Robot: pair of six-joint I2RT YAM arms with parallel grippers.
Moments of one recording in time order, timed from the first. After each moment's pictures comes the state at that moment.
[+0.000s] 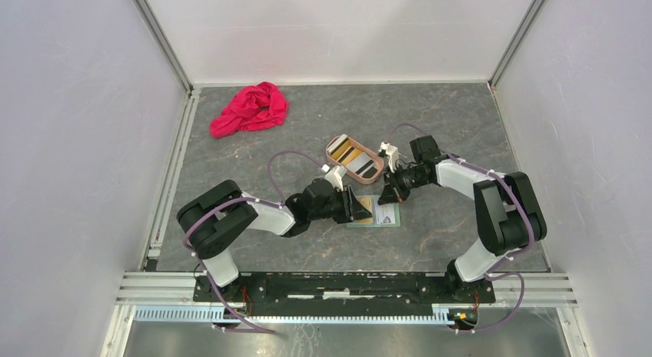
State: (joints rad) left arm -0.91 1.72 0.60 0.70 0.25 -0.98; right arm 0.26 1.62 0.84 -0.41 -0.84 -0.40
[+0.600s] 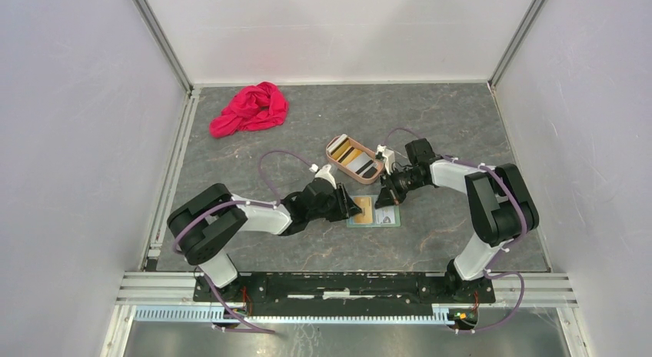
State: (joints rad) left arm -0.91 1.66 0.62 0.47 0.04 -0.97; right arm 0.27 1.70 0.84 -0.36 -0.86 -0.34
